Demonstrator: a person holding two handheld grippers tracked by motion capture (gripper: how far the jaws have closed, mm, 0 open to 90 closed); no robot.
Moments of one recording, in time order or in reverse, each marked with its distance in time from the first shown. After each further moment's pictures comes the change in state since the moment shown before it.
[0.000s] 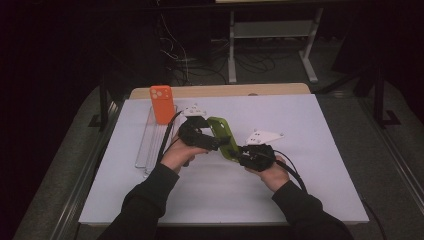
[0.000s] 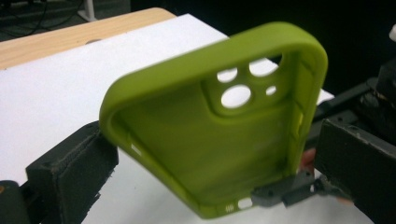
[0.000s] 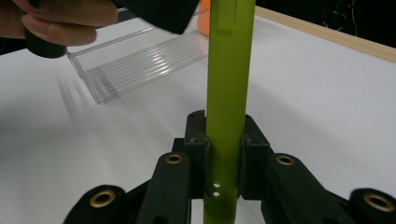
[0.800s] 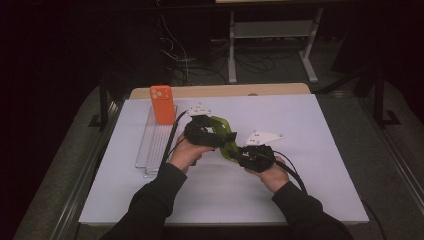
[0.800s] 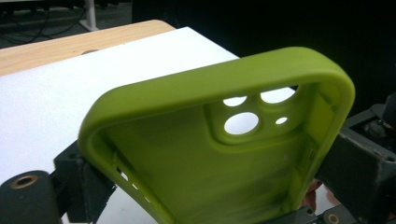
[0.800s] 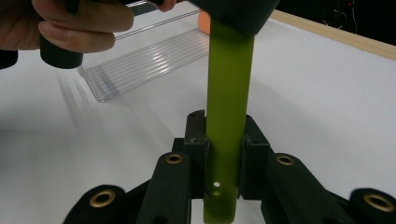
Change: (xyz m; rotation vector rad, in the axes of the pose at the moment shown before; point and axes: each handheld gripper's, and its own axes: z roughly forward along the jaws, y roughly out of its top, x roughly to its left) left arm -0.003 0.001 0.011 -0.048 -0.016 -0.035; right arm 0.002 -0.001 0.001 0.012 -0.003 0.005
